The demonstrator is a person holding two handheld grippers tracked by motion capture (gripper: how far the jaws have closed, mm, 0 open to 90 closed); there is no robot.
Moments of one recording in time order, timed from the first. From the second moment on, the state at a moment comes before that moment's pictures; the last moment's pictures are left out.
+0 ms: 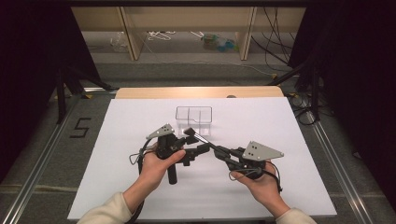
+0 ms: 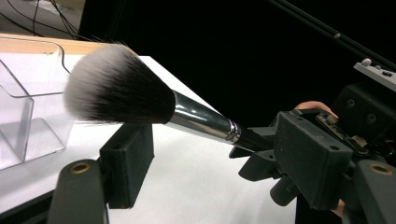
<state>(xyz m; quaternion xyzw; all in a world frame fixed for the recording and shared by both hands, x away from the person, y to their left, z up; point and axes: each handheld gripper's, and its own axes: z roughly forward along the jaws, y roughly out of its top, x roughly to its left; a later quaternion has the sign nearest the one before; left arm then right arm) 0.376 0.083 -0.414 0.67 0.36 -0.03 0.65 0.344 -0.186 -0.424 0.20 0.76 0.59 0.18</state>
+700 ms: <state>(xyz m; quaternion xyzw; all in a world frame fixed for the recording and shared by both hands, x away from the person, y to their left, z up) 0.378 0.072 -0.420 0.63 0.38 -0.05 0.67 0.341 -0.183 -0.425 0.22 0.75 0.60 0.18</state>
